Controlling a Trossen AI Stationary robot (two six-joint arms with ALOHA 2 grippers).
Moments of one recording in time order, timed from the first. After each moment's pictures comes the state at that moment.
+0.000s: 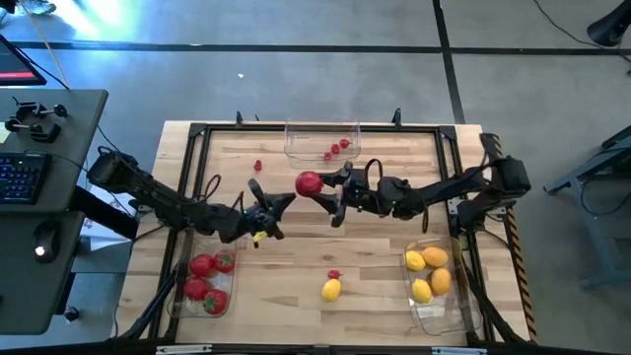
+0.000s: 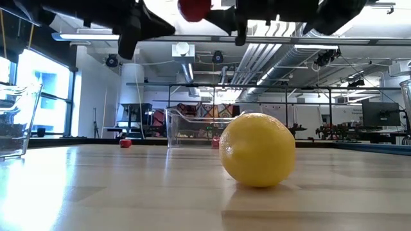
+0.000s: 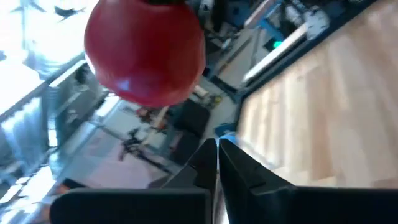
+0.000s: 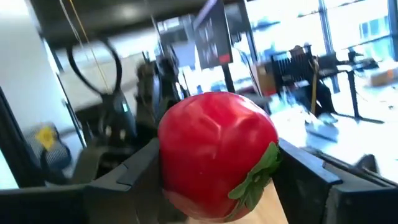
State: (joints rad) left arm -0.35 1.37 0.54 0.82 -0.91 0.92; right arm 0.07 1.62 0.84 1.01 0.27 0.23
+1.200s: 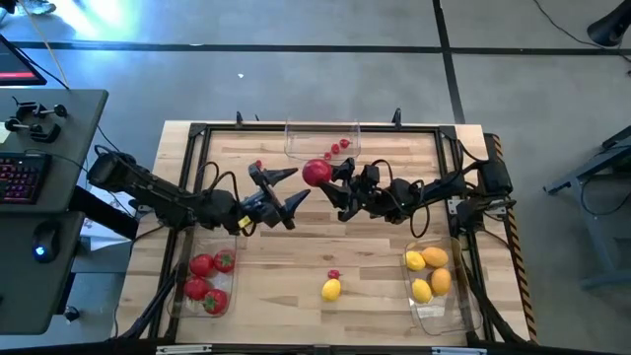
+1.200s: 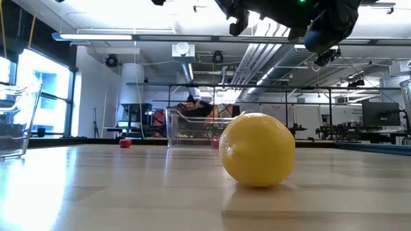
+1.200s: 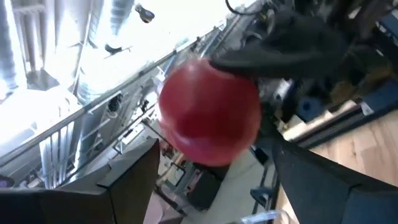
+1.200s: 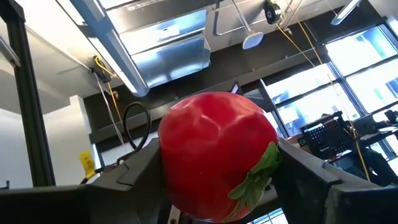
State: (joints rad) left arm -0.29 1.37 0.74 0.94 -0.79 1.09; right arm 0.07 1.77 0.84 1.57 0.26 0.27
